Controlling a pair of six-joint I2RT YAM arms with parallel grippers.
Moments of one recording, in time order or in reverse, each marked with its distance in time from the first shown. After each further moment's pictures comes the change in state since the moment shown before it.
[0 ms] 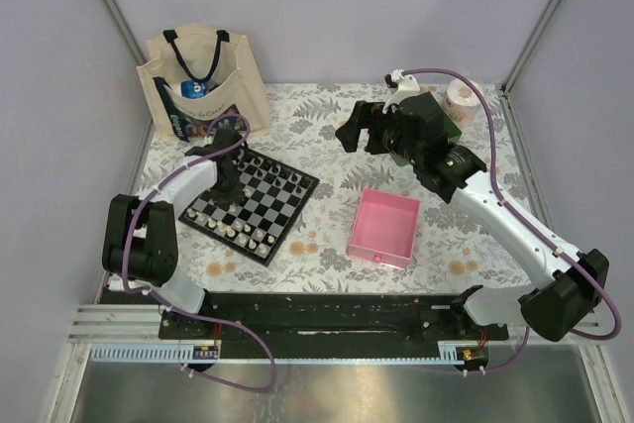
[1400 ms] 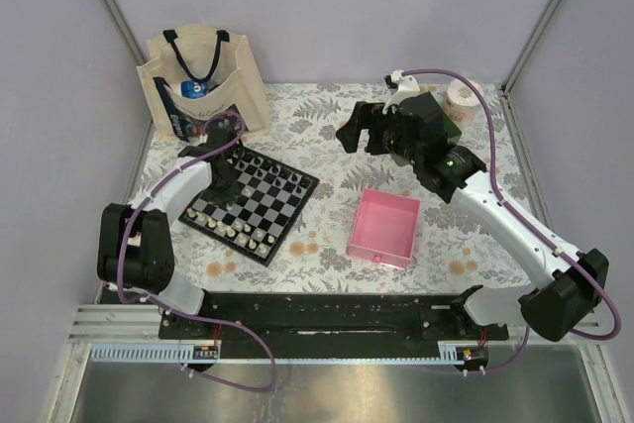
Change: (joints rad) left arm 0.018 -0.044 0.005 -0.046 0.012 0.023; right arm -0.002 0.000 -0.006 0.000 0.001 -0.001
